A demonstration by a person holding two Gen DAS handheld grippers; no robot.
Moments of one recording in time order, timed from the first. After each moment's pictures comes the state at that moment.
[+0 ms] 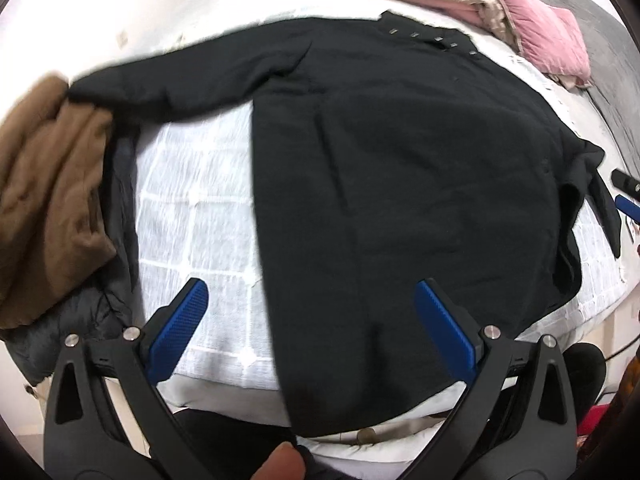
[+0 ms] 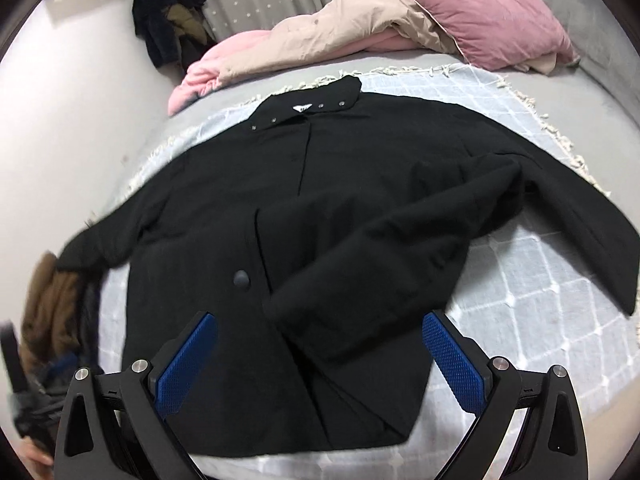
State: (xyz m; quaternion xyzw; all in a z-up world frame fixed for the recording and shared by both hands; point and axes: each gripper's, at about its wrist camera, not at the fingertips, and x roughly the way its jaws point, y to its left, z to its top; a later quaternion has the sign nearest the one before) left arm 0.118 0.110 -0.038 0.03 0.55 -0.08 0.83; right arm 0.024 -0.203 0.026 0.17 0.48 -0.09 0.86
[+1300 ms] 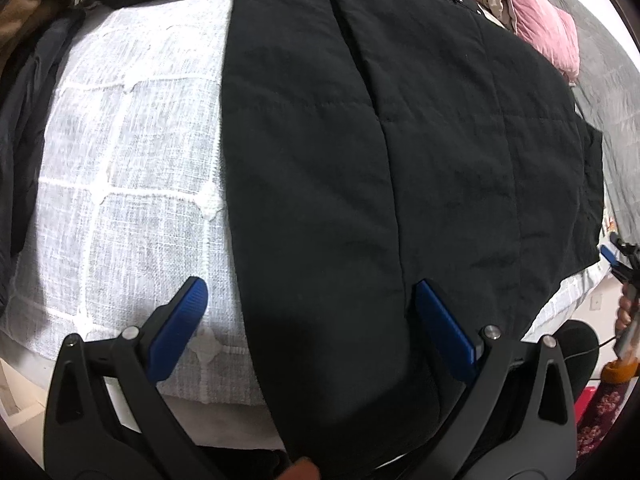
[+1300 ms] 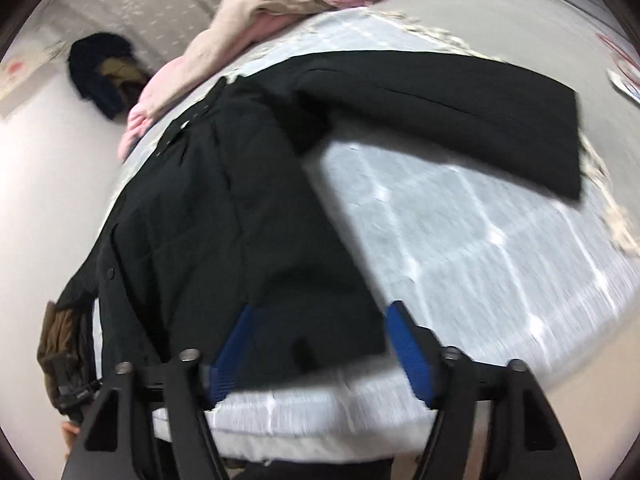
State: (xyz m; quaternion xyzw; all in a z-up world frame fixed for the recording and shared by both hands) left arm 0.101 0.143 -0.128 -0.05 0.61 -0.16 0.77; right arm -0.102 -0.368 -0.035 0.30 0.48 -0.11 0.81
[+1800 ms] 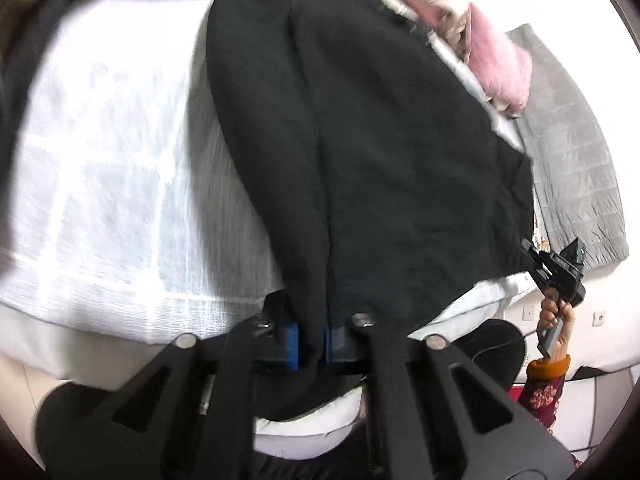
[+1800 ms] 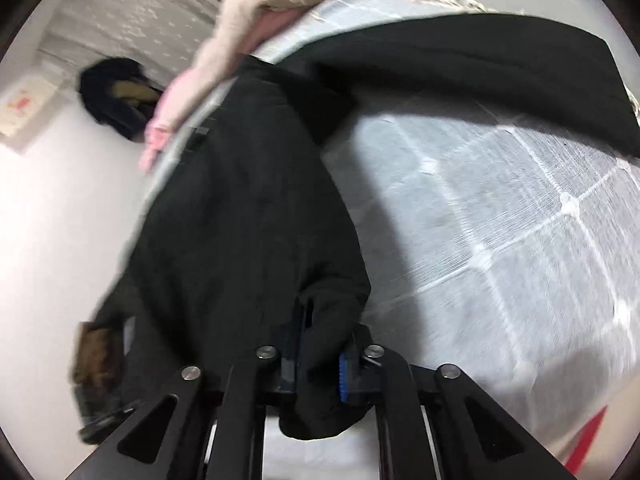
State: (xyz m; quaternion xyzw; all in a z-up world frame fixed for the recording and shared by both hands) left arm 0.066 0.161 -0.084 -0.15 0.58 -0.24 0.76; right arm -0.111 -0.358 -0.046 0.40 0.43 -0.05 0.81
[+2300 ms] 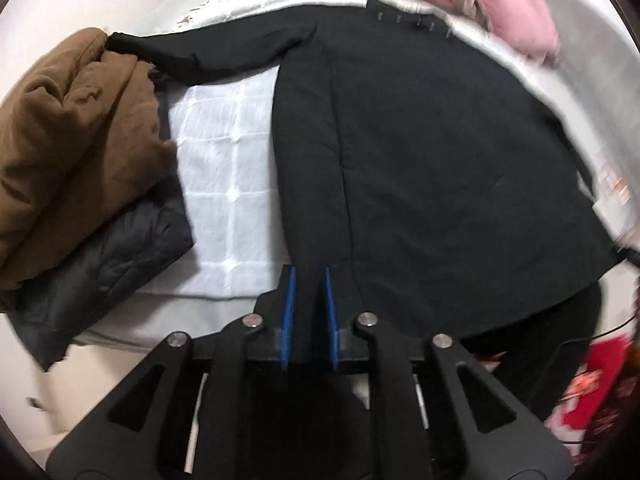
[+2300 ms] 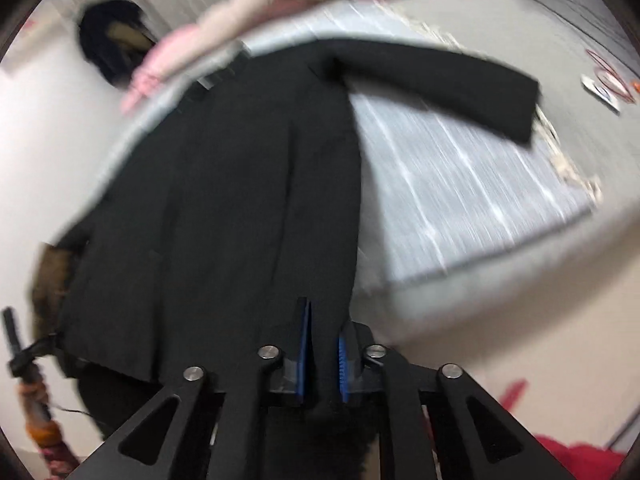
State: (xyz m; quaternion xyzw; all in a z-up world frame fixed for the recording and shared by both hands) left arm 0.016 0.198 -0.024 0.07 0.55 -0.14 0.82; right arm -0.195 -0.278 0.012 0.25 0.53 -0.14 0.80
